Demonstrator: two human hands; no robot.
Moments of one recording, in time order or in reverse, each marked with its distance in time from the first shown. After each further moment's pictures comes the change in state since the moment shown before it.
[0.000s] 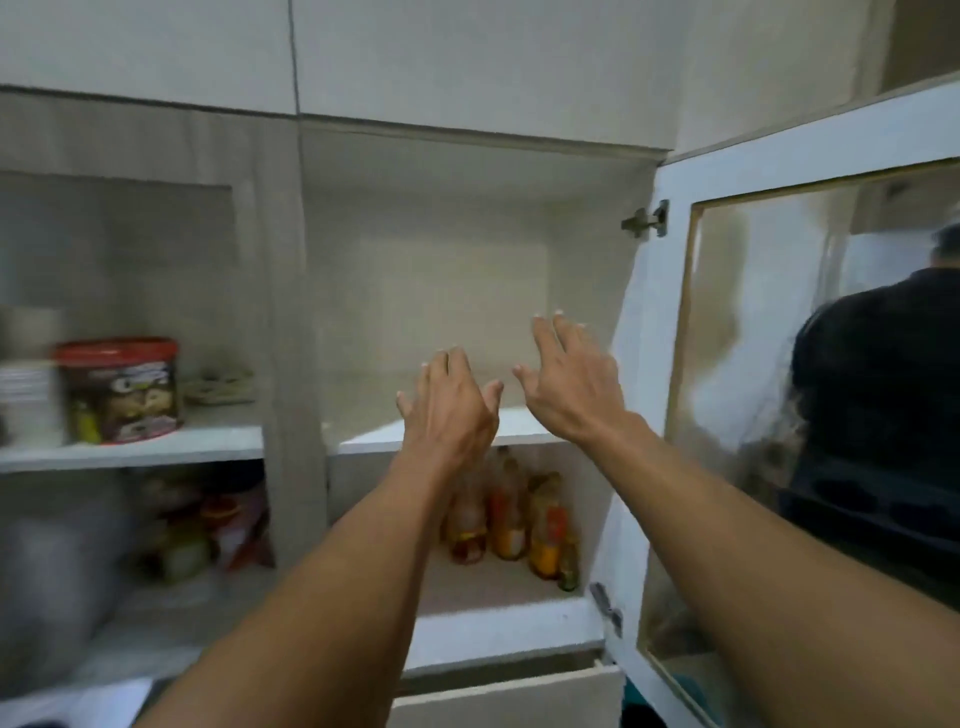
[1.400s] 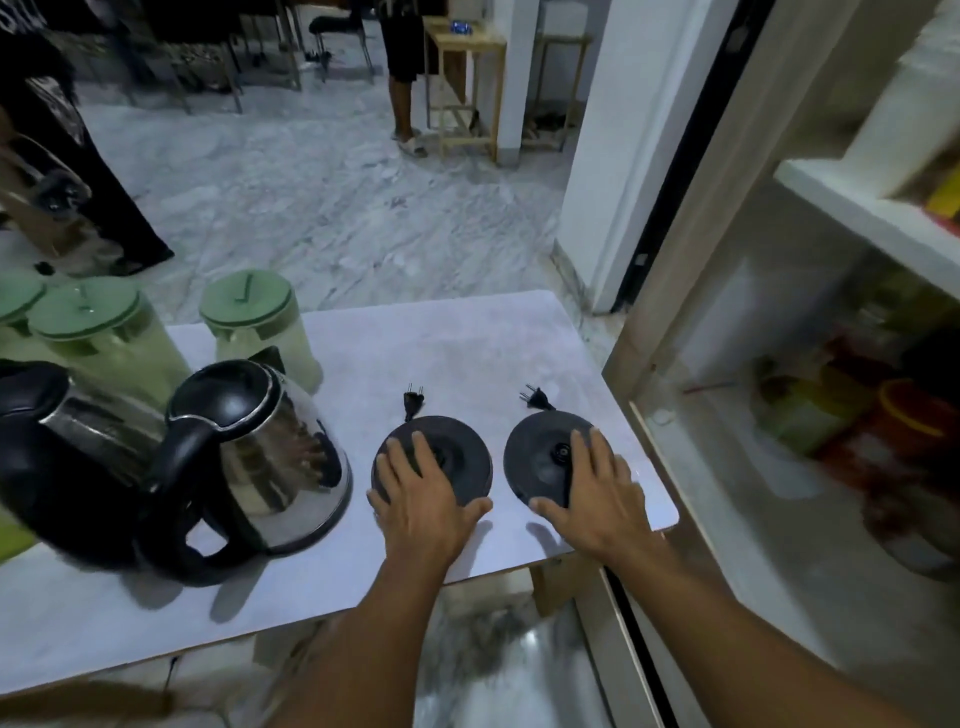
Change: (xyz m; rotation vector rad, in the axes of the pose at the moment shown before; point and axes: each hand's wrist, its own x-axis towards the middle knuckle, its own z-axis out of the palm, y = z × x) left_hand -0.283 -0.512 -0.004 0.453 0.249 -1.751; right_hand -0.158 -0.457 0.485 0.269 -1.079 -1.175
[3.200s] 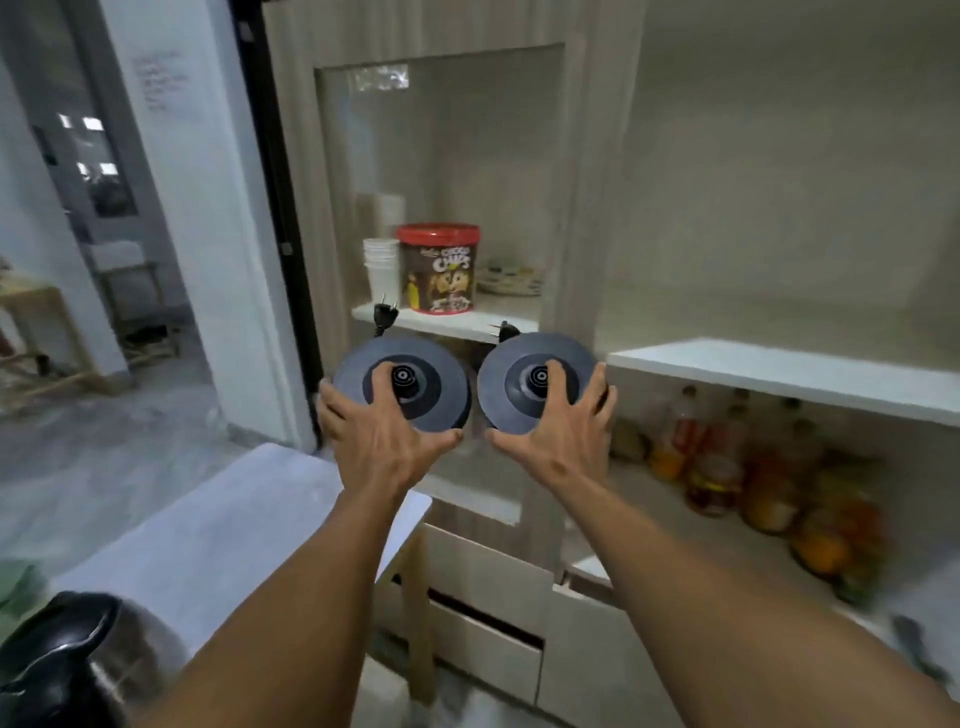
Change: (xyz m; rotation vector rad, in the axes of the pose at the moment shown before) left_hand -0.184 0.088 -0.201 -0.342 0.099 0.915; right_hand -0.330 -0.048 -0.130 0.228 0.993 0.756
